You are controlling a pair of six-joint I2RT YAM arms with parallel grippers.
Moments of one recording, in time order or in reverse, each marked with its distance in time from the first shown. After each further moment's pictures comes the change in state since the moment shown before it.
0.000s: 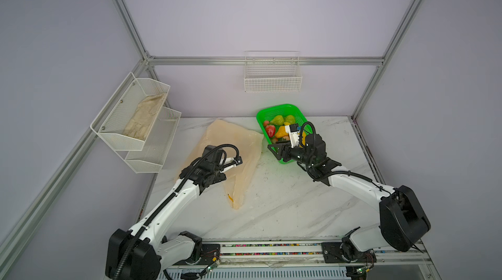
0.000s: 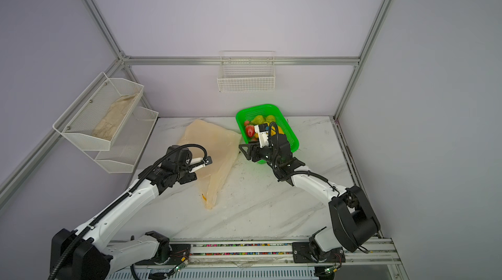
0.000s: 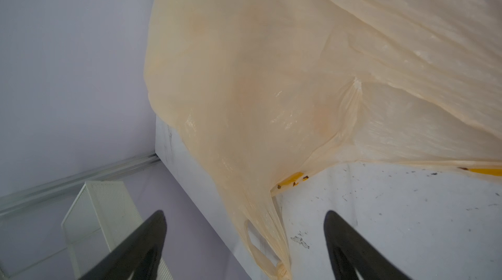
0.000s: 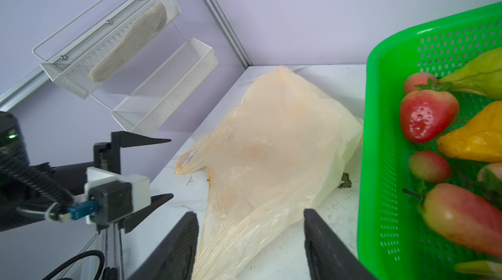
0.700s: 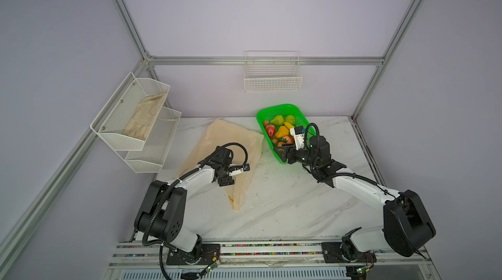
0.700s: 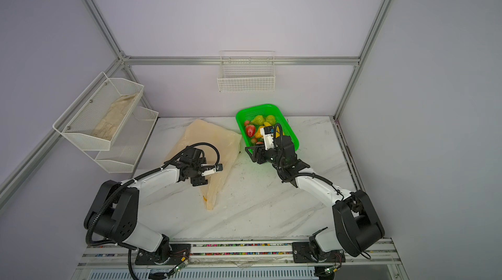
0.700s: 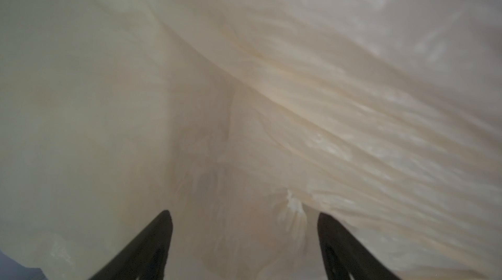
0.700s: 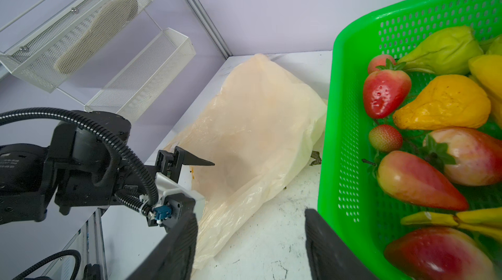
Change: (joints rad) left arm 0.039 0.356 -0.019 0.185 0.267 0.063; right arm -0.036 -0.034 -0.033 -0.072 0.018 -0.031
